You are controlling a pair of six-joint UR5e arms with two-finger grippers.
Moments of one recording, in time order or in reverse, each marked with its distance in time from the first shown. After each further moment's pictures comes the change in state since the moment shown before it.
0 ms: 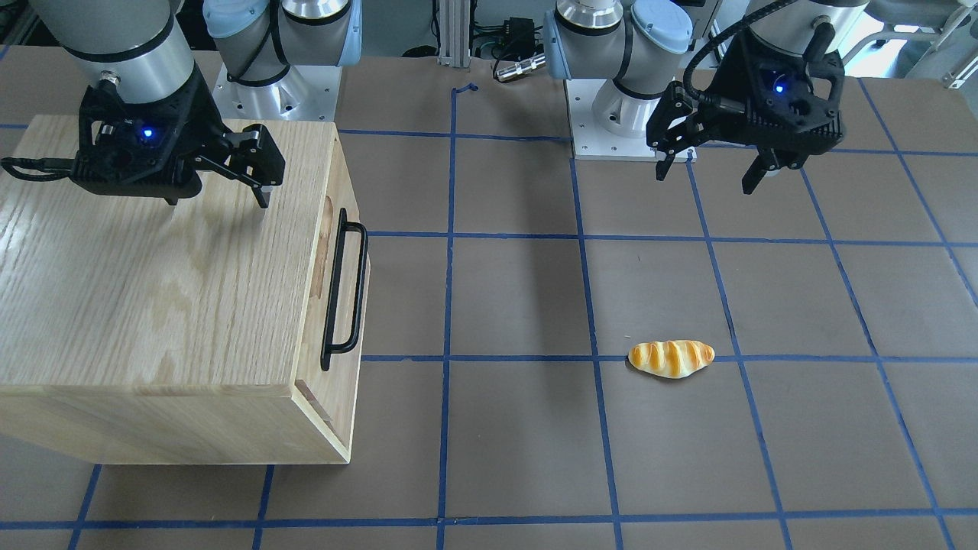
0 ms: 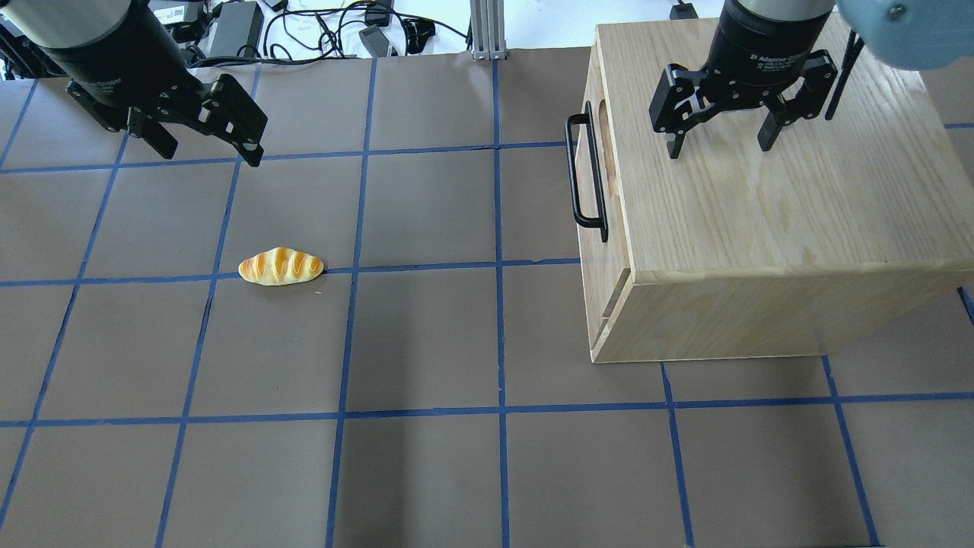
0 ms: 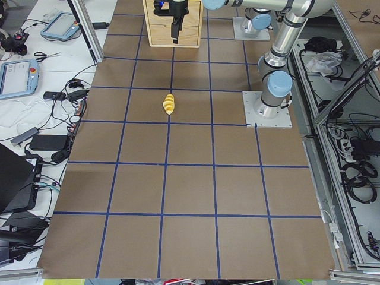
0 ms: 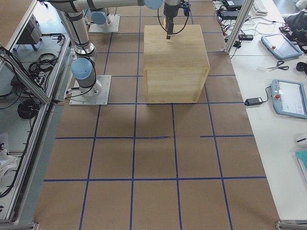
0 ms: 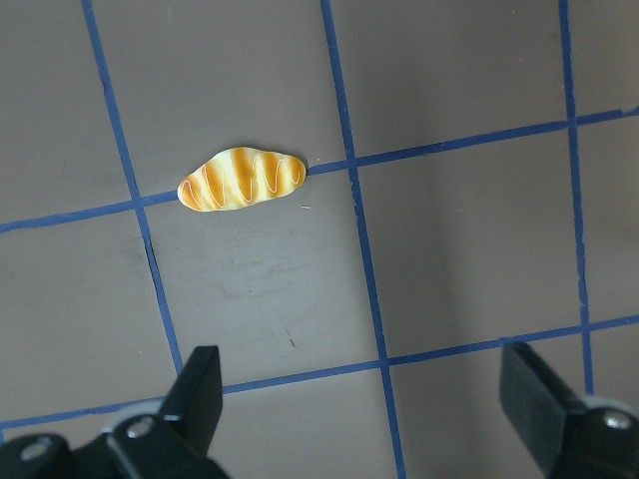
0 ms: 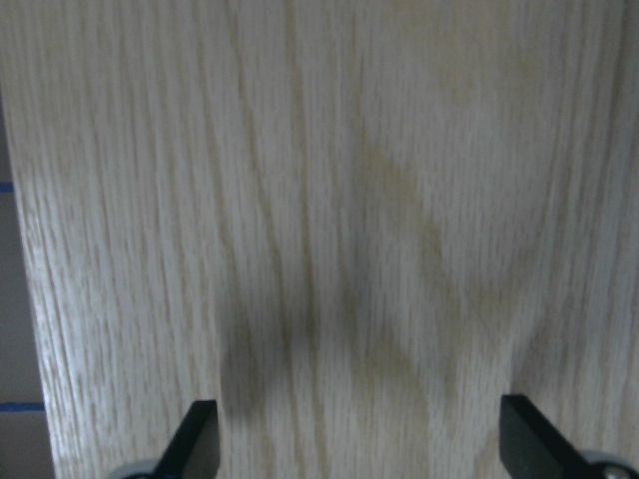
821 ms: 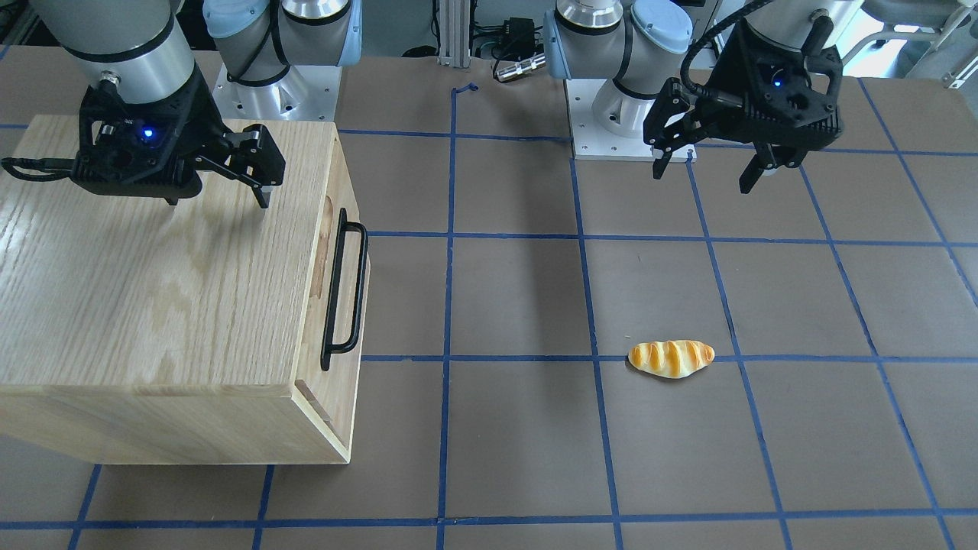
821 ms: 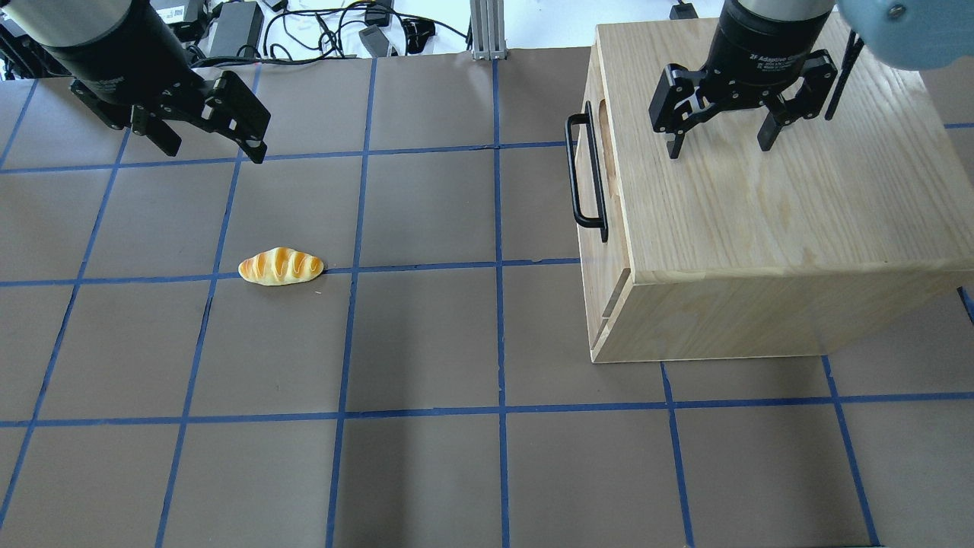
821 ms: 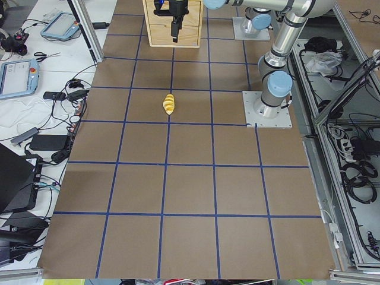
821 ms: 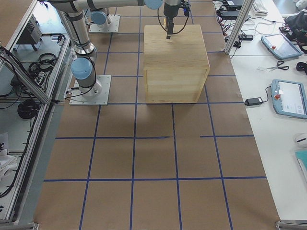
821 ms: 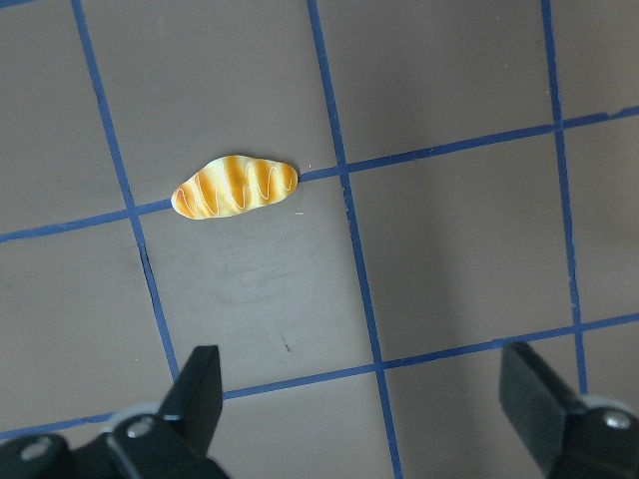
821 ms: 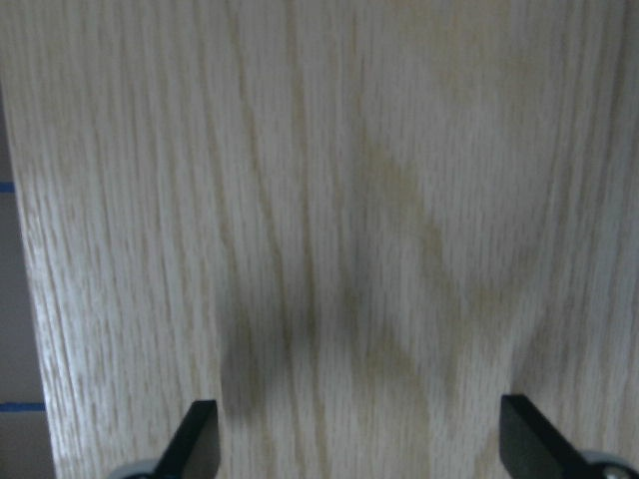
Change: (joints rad) left arm -0.003 -0.003 -0.004 0.012 -0.011 -0.047; right arm 0.000 0.000 0.000 0.000 0.000 0.001
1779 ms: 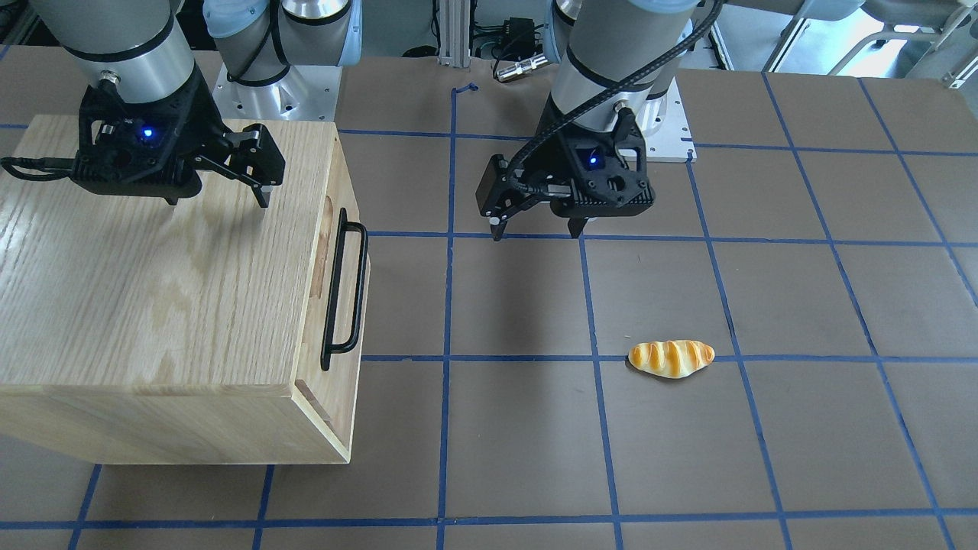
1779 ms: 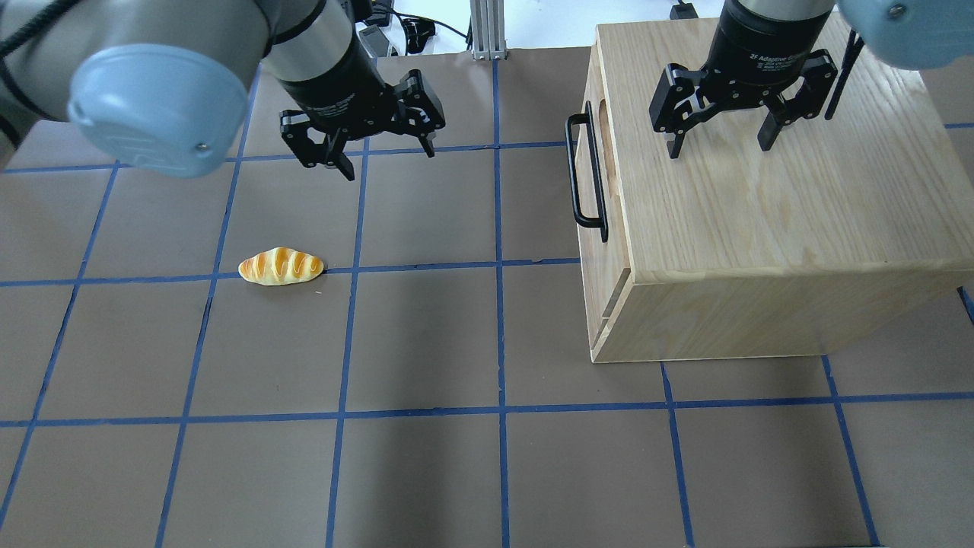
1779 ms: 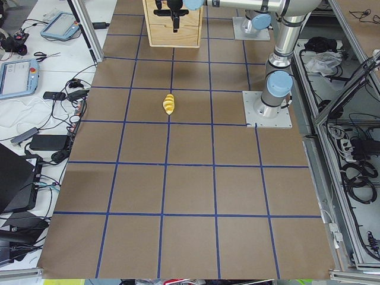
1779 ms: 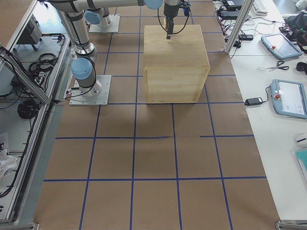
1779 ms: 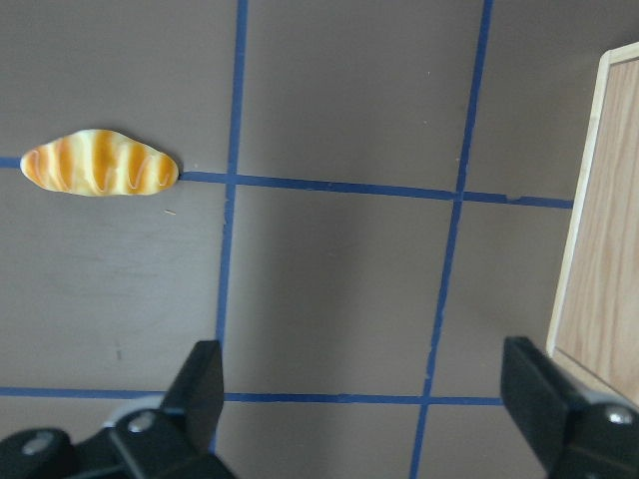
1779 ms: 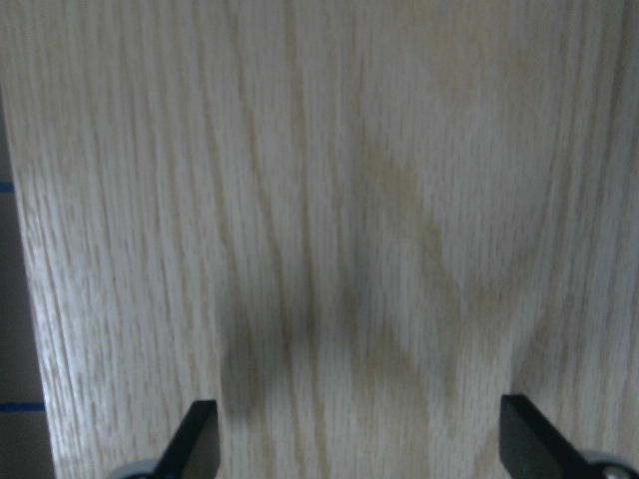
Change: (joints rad) left arm -0.262 -0.155 -0.030 0.264 -0.113 -0.592; right arm 0.000 0.000 0.000 0.000 0.000 0.000
